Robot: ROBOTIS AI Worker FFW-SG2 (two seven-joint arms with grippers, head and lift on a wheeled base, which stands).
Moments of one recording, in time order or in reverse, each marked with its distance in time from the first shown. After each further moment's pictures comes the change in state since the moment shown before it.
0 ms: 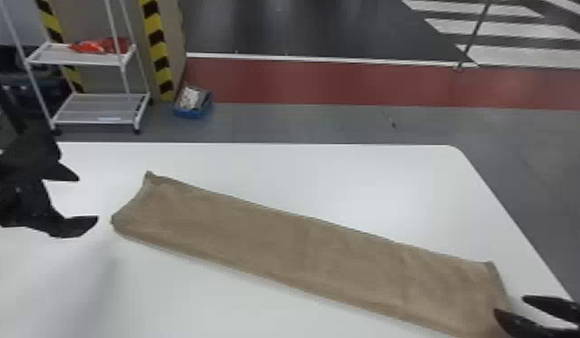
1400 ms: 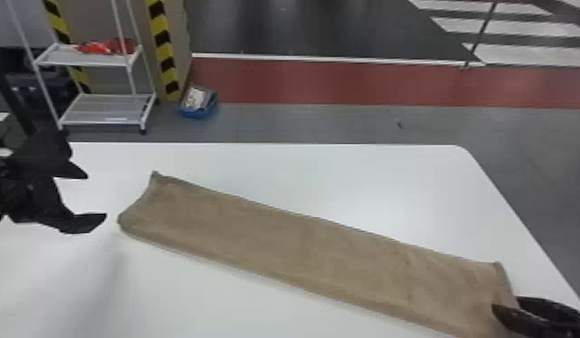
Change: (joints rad) left arm -0.029 -0.001 -0.012 0.041 -0.003 -0.018 0.007; right arm -0.027 -0.006 0.026 0.007 0.029 0.062 0.036
